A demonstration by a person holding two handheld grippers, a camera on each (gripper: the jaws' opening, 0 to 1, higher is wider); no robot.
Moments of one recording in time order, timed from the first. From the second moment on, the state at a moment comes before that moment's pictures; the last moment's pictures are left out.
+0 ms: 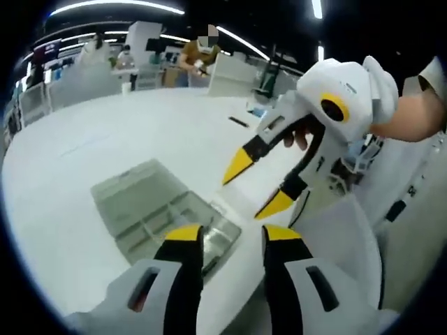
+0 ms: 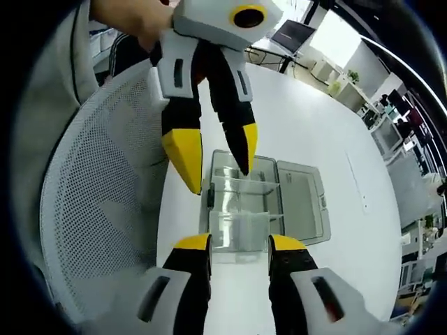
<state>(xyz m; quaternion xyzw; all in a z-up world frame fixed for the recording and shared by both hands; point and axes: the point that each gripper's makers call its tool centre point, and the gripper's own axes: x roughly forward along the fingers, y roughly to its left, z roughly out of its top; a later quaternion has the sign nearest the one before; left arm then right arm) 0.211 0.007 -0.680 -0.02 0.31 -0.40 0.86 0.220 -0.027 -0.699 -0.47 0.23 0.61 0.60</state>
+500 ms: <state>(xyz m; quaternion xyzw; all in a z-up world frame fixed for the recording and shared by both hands) 0.212 0.010 -0.675 -0.08 0.32 -0.38 0.87 0.211 -0.012 -0.687 -0.47 0.21 0.61 0.60</state>
